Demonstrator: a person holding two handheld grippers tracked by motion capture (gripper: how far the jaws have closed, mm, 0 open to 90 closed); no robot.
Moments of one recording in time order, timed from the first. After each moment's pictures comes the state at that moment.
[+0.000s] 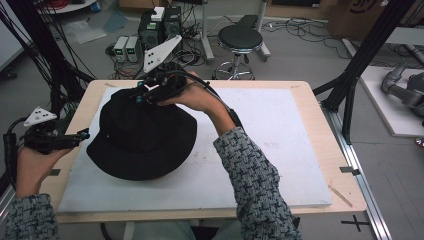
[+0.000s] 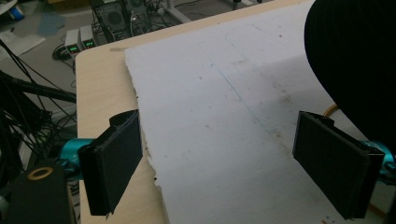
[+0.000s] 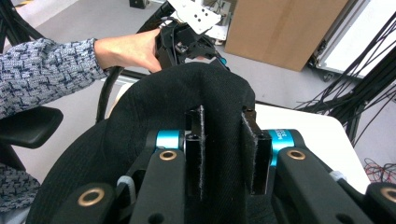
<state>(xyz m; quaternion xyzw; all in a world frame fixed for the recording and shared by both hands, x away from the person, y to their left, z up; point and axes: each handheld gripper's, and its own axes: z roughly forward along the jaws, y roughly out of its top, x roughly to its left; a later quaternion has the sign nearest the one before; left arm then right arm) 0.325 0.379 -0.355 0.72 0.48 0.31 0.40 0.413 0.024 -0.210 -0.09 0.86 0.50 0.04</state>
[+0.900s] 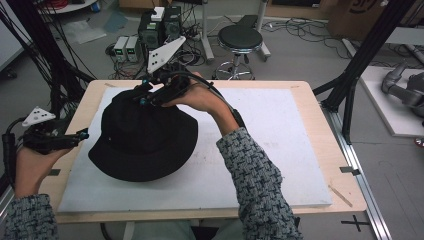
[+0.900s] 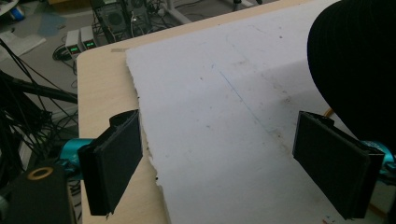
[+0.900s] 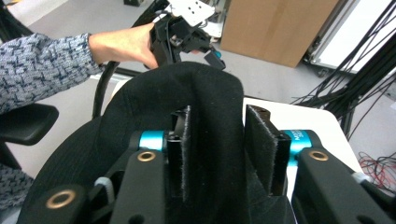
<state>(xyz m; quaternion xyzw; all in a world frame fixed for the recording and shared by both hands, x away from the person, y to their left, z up) 0.325 0.380 -0.355 0.72 0.48 0.30 0.40 0.414 0.015 -0.212 -0.07 0.86 0.50 0.04</state>
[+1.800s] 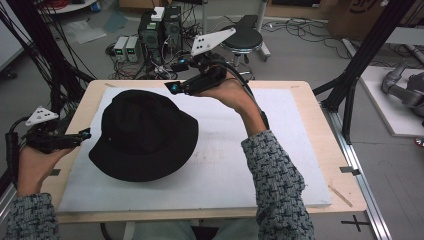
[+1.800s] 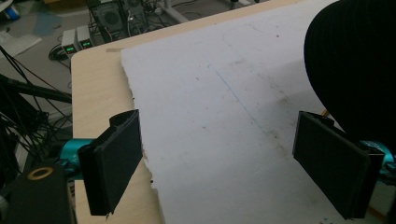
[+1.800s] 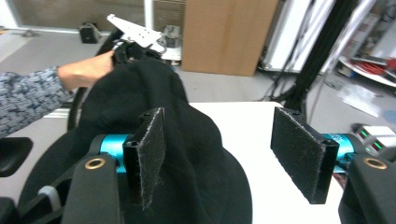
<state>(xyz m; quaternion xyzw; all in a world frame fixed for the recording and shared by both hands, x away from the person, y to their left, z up) 0.328 0.376 -0.356 0.72 0.48 0.30 0.40 0.427 -0.065 -0.200 0.03 0.83 0.56 0.09</state>
